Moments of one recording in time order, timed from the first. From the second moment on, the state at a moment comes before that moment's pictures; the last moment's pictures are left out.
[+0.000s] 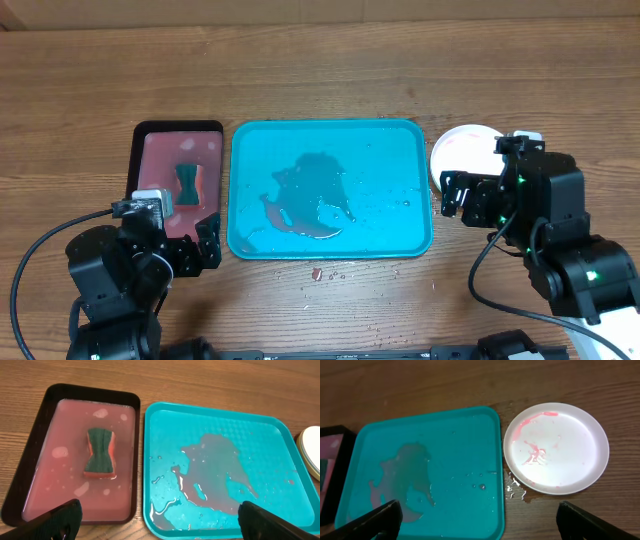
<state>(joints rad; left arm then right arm) 0.27 0.61 0.77 -0.86 0.37 0.00 0.22 0.92 1.05 -0.91 -0.01 0.33</state>
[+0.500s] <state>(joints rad) 0.27 0.61 0.77 -0.86 0.37 0.00 0.13 0.35 0.57 -0.21 -0.01 0.20</state>
